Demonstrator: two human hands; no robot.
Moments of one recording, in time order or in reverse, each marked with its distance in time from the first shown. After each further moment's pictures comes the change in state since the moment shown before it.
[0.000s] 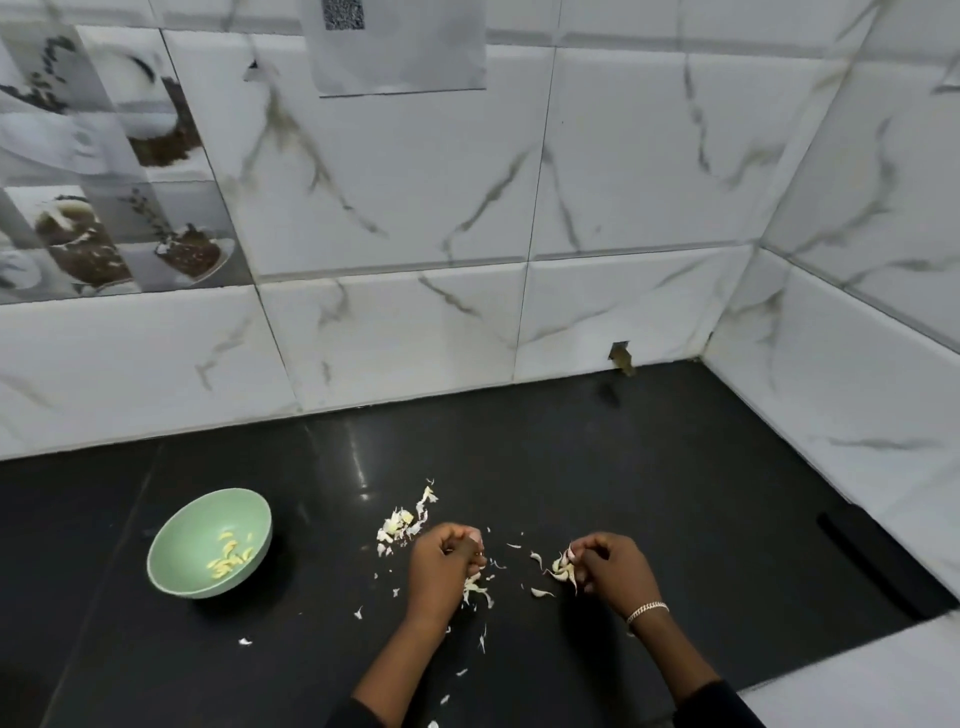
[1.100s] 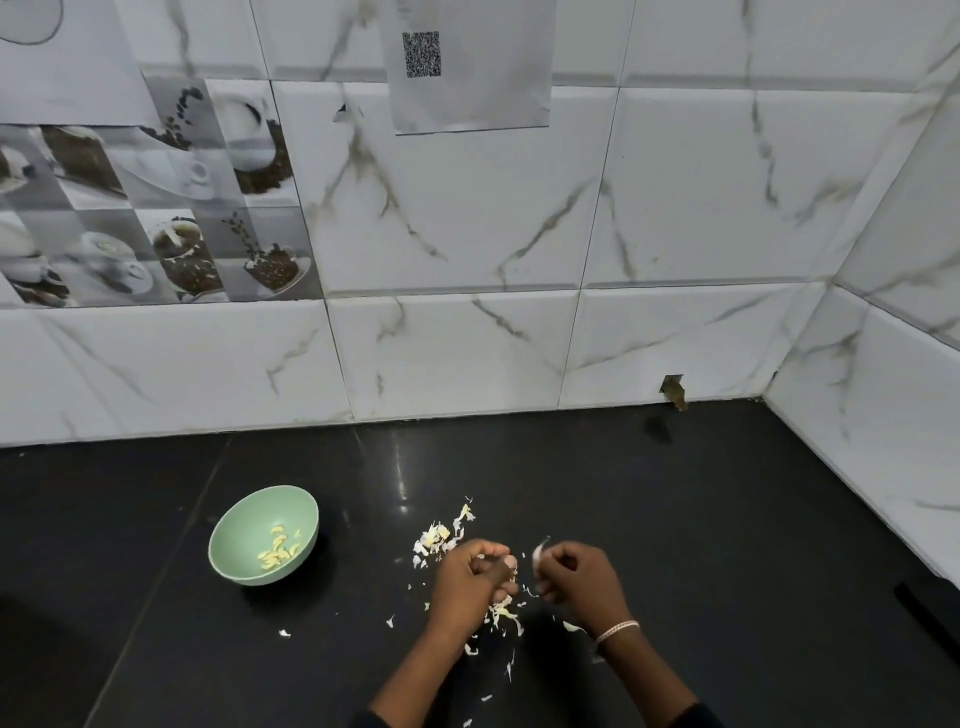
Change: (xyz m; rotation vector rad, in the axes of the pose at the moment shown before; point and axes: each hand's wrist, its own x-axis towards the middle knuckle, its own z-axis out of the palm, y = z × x) left_hand -0.004 0.004 -0.008 -0.046 -0.040 -0.016; right_hand -0.006 -0.057 0.061 0.133 -0.177 -0.138
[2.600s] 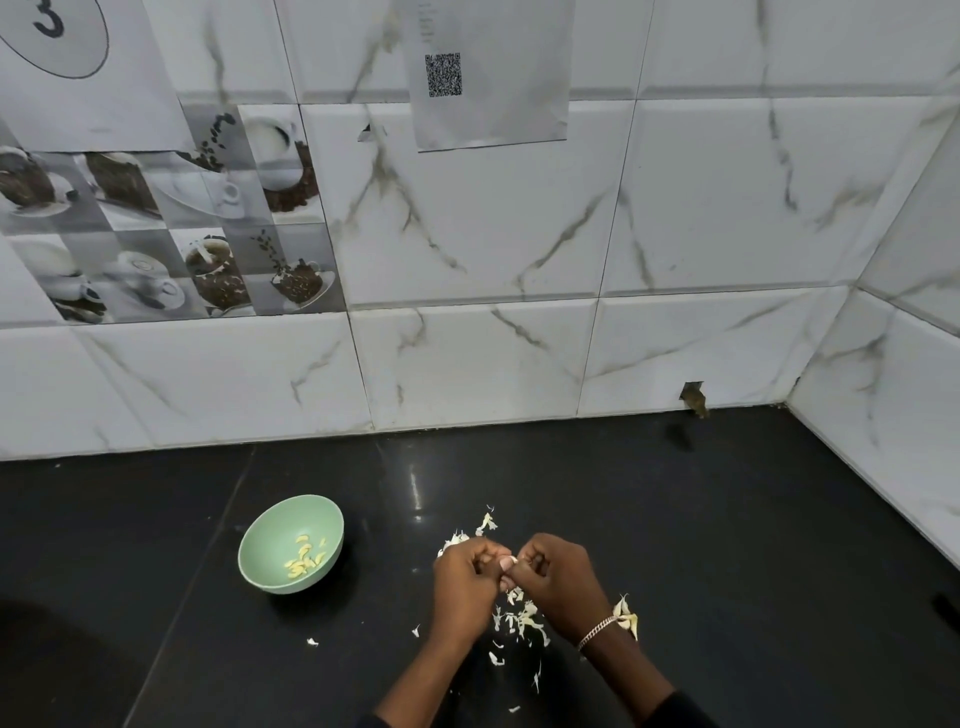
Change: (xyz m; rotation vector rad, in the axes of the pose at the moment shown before) left_hand -0.009 0.031 -0.026 0.254 0.137 0.202; right_hand -0.002 -0.033 0.047 -0.334 0.031 -0.384
